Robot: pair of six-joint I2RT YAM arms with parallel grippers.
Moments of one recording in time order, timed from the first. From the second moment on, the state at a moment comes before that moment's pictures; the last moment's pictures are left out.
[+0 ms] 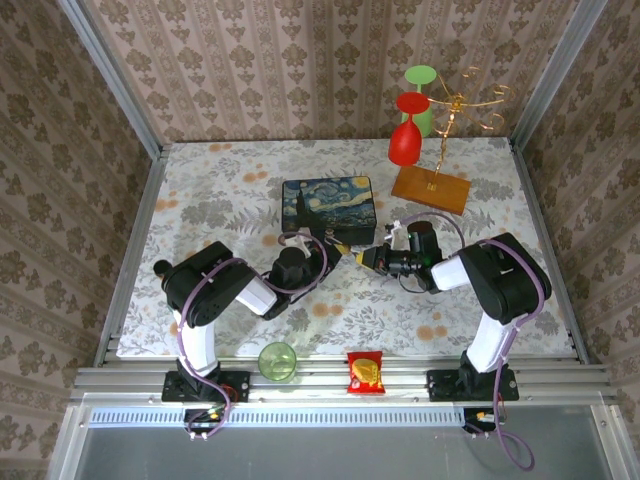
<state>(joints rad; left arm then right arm) -0.82 1.89 0.54 1.12 0.10 -1.30 0.29 1.78 0.56 0.65 -0.77 0.82</state>
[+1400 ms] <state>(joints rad) -0.77 1.89 0.56 1.14 0.23 -1.29 0.27 1.76 0.52 0.75 -0.82 0.93</state>
